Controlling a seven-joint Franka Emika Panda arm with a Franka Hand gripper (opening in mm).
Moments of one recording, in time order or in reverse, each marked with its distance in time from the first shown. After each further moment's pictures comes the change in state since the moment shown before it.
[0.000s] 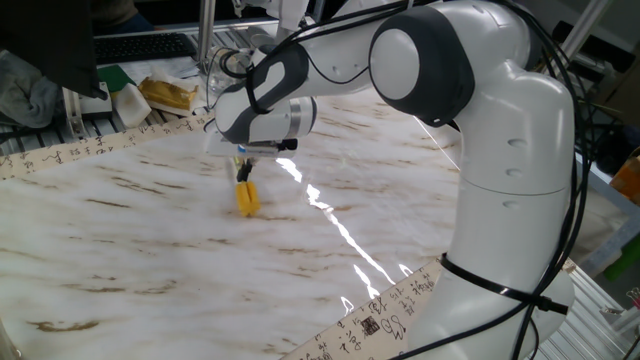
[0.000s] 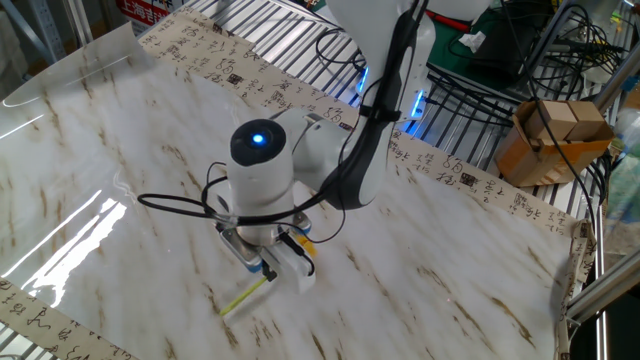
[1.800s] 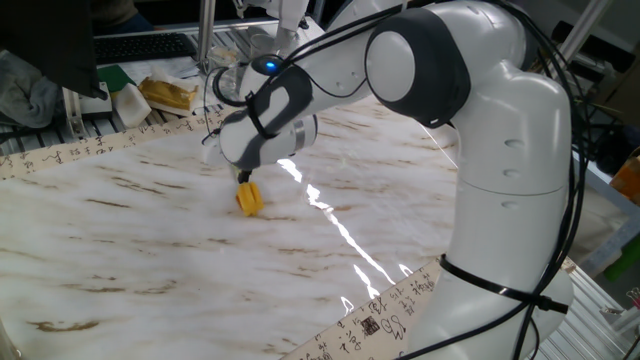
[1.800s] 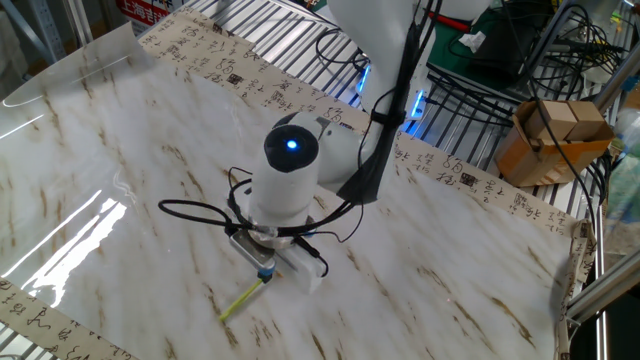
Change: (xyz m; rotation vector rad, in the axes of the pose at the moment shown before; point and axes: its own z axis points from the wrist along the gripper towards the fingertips) arm 0.000 -0.002 0.011 0.080 -0.114 -0.105
